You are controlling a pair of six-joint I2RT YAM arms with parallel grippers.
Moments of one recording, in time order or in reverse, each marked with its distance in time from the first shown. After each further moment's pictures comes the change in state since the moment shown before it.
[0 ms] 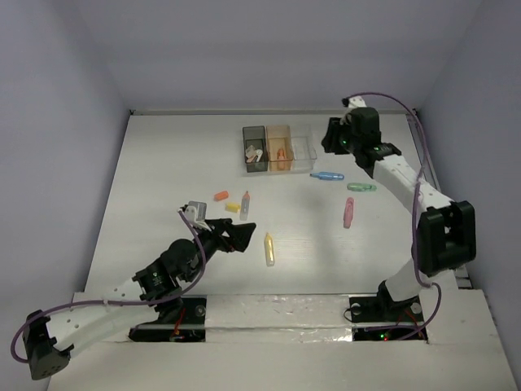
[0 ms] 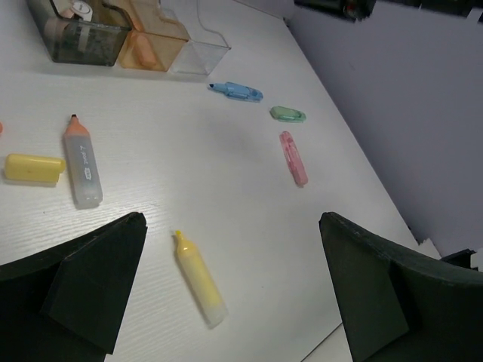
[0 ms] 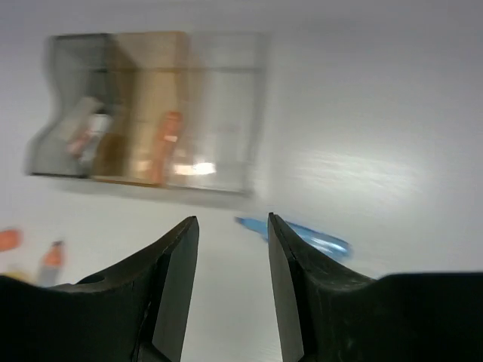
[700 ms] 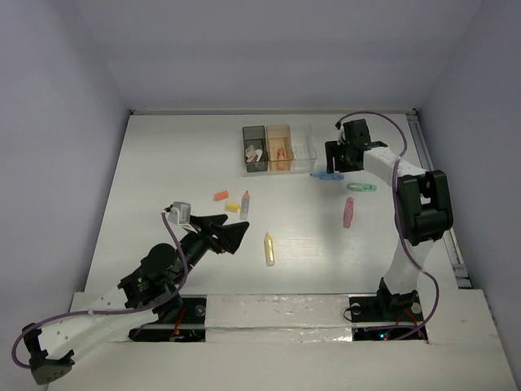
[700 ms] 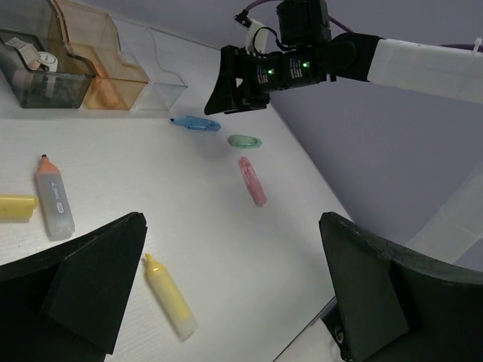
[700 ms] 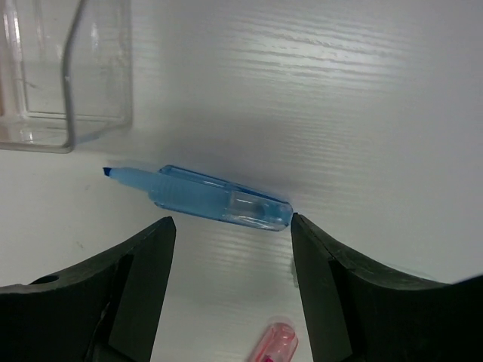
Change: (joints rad) left arm 0.000 -0.177 0.056 -0.086 0.053 0.032; right arm -0.113 0.241 0.007 -0.177 0.067 -0.152
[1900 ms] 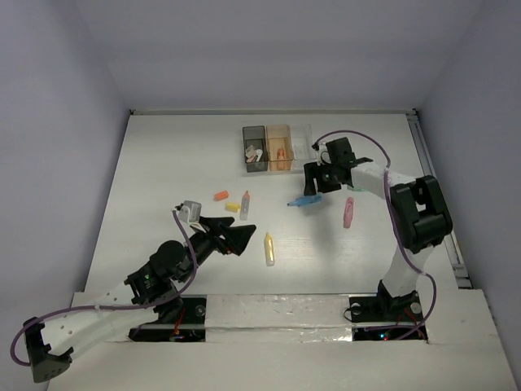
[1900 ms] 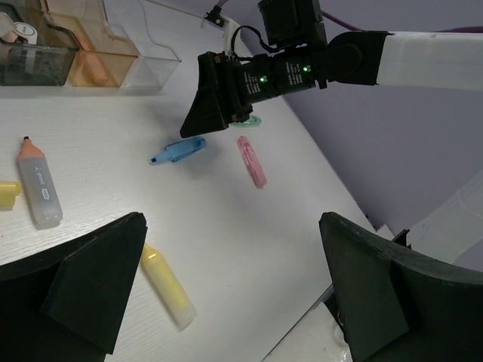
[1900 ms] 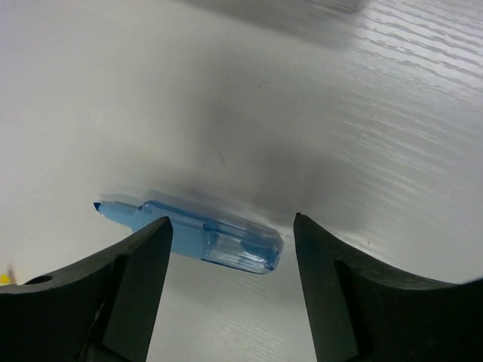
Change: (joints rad) left arm 0.000 0.087 -0.015 0.044 0.047 -0.012; right arm 0.115 -0.052 -0.191 0.062 -0.257 0.035
